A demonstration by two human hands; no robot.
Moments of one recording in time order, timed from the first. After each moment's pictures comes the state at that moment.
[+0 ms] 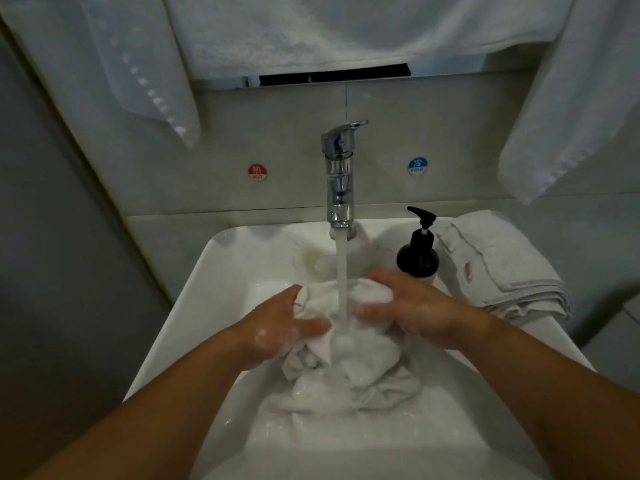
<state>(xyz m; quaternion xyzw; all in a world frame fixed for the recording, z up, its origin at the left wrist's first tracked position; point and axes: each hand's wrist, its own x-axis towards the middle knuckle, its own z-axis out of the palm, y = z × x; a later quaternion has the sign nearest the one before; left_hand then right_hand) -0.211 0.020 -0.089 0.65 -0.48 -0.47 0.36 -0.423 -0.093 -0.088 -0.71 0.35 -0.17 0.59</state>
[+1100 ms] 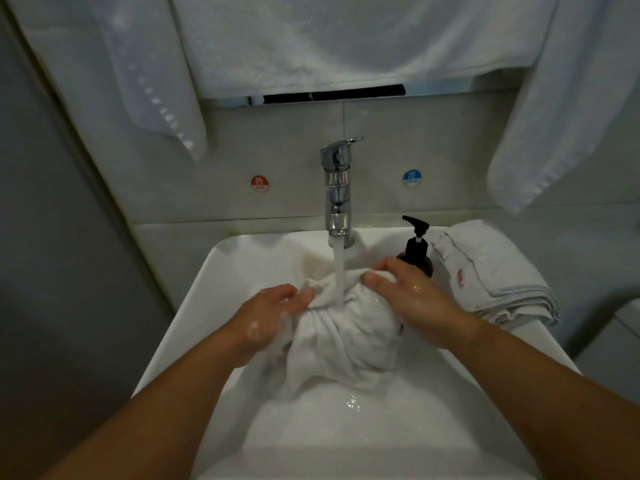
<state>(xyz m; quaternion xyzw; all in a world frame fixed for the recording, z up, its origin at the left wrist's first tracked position) -0.192 0.016 -0.094 0.69 -0.50 -0.35 0.38 -0.419 -0.088 -0.074 -0.72 0.41 -0.29 0.47</state>
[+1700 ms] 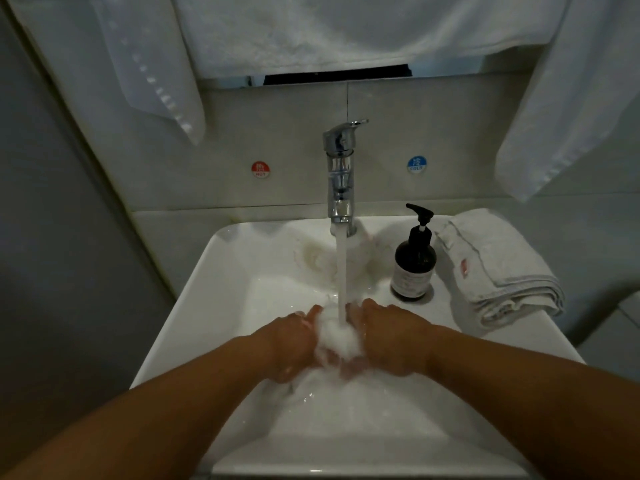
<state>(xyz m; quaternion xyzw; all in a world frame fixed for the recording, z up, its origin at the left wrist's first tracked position) -0.218 0.011 -0.131 0.72 -0.66 -0.18 -0.08 -0.405 -0.067 -0.113 -0.94 0.32 0.12 0.09</state>
